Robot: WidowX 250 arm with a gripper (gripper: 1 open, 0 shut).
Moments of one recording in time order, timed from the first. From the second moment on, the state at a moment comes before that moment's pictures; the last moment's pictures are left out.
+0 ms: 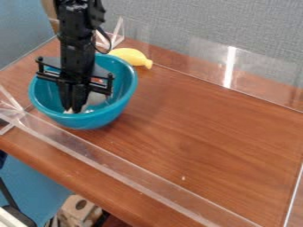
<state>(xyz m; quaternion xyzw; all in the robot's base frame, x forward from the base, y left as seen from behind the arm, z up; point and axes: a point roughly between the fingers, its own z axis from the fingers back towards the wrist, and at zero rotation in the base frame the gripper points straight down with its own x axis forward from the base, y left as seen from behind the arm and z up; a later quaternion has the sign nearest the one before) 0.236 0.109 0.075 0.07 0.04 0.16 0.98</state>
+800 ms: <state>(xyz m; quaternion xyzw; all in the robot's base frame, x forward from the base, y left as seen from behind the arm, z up) 0.239 0.128 0.079 0.07 0.05 0.14 0.99</state>
